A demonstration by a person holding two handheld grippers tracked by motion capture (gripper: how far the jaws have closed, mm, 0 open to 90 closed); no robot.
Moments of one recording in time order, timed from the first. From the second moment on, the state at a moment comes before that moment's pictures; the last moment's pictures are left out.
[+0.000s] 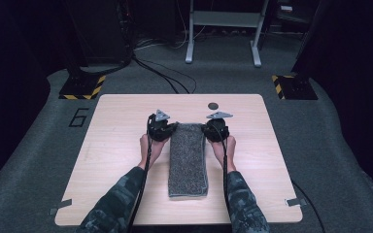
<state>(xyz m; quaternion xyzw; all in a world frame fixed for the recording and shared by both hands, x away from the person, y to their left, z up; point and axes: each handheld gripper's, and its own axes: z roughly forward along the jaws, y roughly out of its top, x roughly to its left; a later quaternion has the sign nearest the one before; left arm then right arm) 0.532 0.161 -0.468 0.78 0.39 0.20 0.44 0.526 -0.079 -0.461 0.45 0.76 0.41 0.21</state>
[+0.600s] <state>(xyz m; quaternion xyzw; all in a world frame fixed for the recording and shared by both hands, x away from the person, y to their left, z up) 0.555 0.161 -0.462 0.78 0.38 0.21 0.46 0.541 -0.078 -0.443 0.44 0.76 0.42 0.24</state>
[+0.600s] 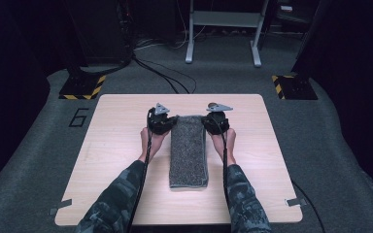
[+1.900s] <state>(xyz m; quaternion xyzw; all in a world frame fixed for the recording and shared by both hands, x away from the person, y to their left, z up) 0.505 0.166 -0.446 0.77 0.33 0.22 0.49 0.492 -0.095 -0.440 0.40 0.75 0.47 0.23</state>
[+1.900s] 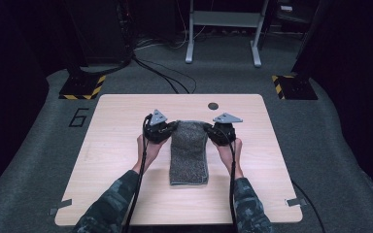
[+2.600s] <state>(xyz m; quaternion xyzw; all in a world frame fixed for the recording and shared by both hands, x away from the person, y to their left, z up) 0.451 0.163 -0.480 0.79 0.34 0.16 0.48 0.445 -0.101 -0.470 0.36 0.78 0.46 0.22</state>
